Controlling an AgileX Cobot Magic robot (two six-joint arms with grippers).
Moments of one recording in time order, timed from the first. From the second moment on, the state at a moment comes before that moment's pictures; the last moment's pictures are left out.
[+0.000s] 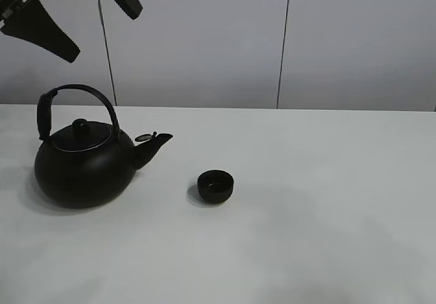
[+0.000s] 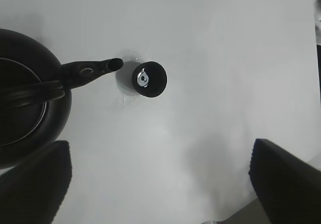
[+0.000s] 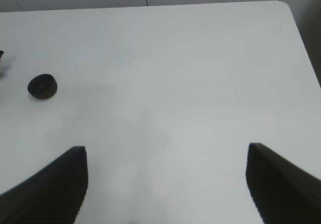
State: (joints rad) left arm -0.22 1.73 -1.50 -0.62 1.12 0.19; right arm -0.07 0.11 -0.56 0.08 1.05 -0.07
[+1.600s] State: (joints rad) left arm -0.22 1.73 -1.50 -0.62 1.11 0.19; right arm -0.07 0.02 -0.47 0.06 1.08 -0.08
